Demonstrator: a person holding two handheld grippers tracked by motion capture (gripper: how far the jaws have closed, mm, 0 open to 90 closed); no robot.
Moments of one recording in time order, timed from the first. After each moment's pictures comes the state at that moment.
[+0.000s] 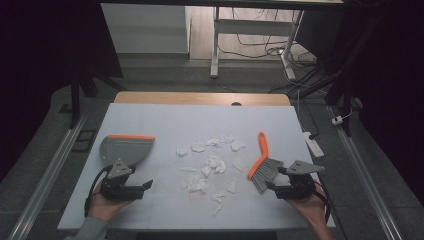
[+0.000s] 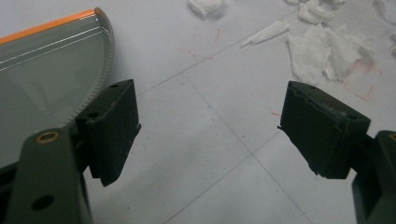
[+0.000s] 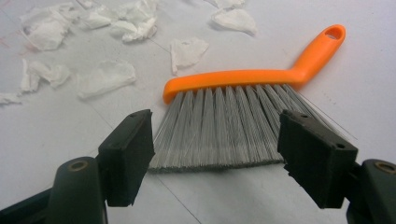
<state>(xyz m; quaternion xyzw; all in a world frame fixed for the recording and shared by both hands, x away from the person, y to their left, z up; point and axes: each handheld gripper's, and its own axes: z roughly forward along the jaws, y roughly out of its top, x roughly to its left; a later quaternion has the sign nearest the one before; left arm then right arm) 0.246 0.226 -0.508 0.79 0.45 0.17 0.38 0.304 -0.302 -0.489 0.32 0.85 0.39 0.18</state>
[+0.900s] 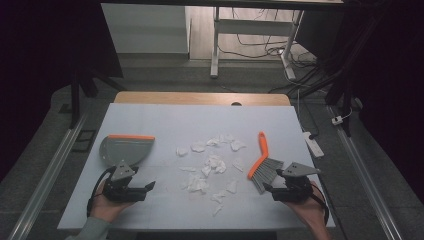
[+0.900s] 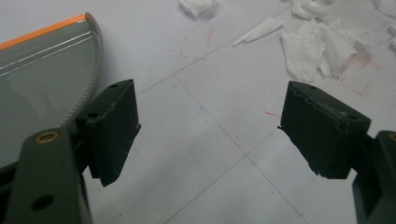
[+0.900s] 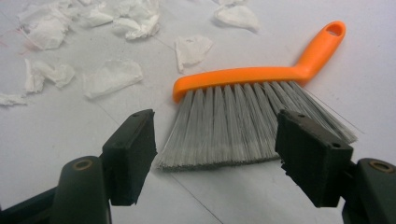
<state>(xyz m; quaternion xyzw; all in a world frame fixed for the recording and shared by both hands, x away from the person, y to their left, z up) 0.245 0.220 -0.510 0.80 0.43 0.18 0.37 0.296 -0.288 -0.483 0.33 0.85 0.36 0.19</state>
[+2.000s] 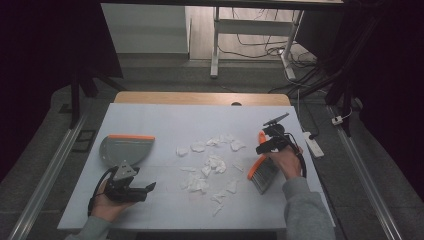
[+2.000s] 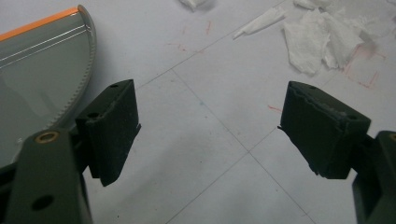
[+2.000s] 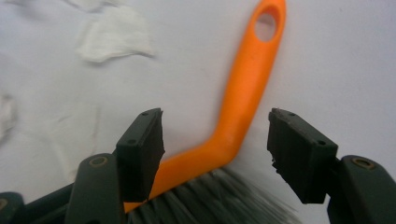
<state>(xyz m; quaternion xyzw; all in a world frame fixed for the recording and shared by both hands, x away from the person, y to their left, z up) 0.248 0.219 -0.514 0.81 0.43 0.17 0.36 0.445 -0.238 -0.468 0.54 0.82 0.15 0.11</state>
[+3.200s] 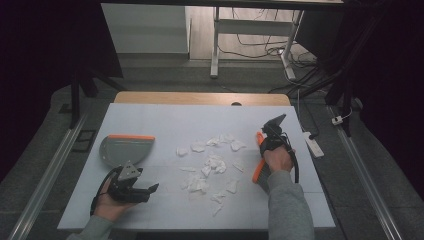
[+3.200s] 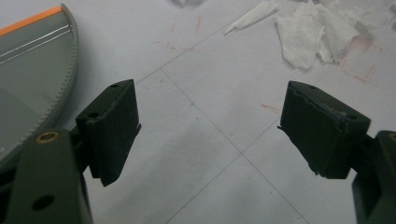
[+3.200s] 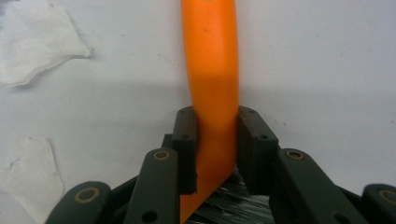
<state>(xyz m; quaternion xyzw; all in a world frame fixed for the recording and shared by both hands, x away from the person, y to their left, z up) 0.251 0.212 -0.516 0.82 0.41 0.16 0.35 0.459 -0.236 -0.488 0.65 0.75 0.09 0.07</state>
